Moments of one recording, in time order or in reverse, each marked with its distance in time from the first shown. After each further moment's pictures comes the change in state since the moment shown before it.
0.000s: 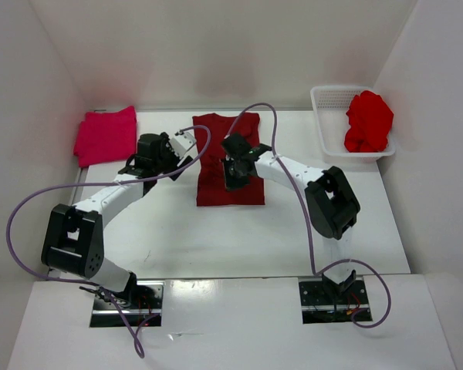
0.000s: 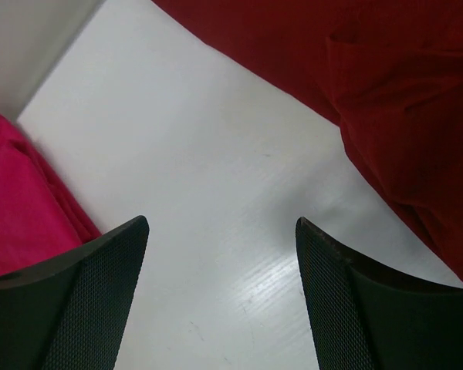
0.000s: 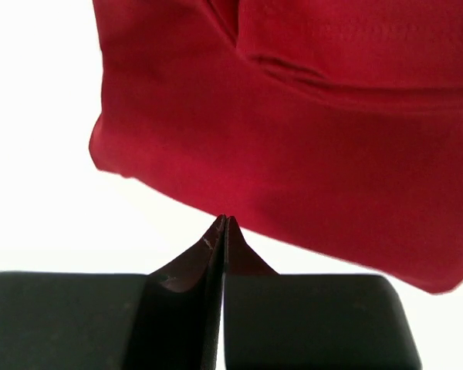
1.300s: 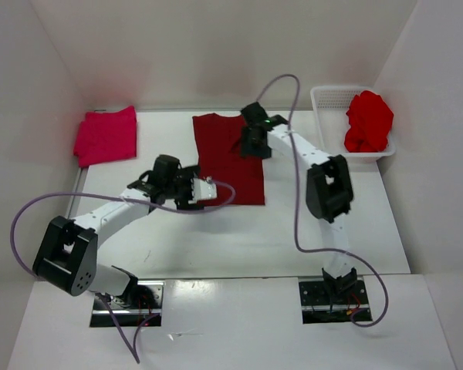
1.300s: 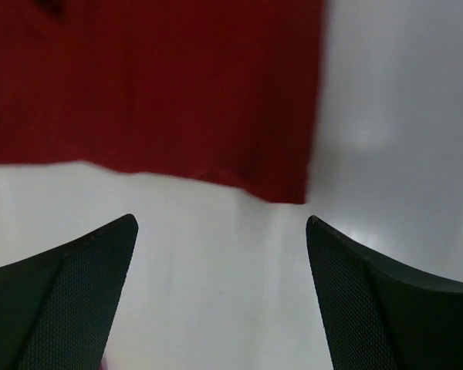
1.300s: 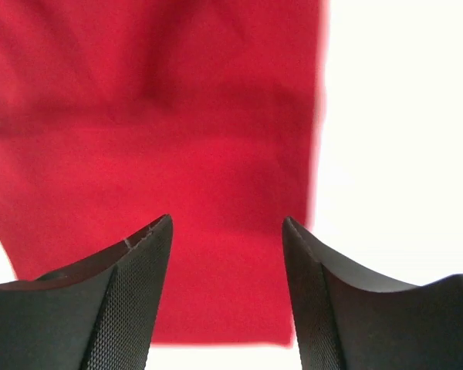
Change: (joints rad) left arm -0.125 -0.100 -0.093 -0.238 0.263 0.435; right arm -0.159 0.303 0.550 -0.238 0.280 -0.051
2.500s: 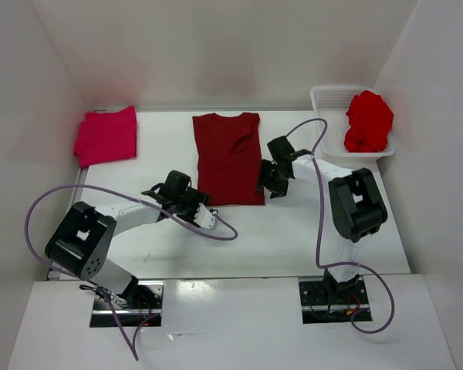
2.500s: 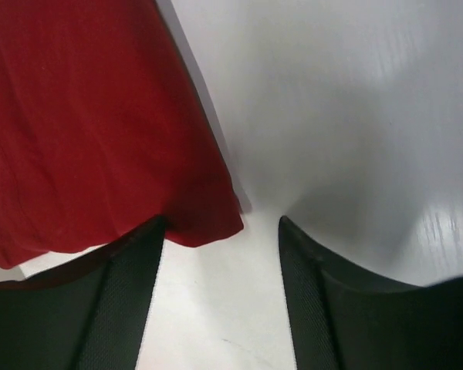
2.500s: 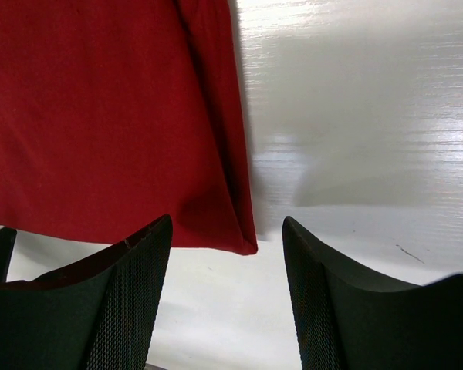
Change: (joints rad) left arm -0.119 0.110 -0.151 0.074 -0.022 0.475; right arm -0.126 -0.432 -0.866 0.311 -0.338 0.175
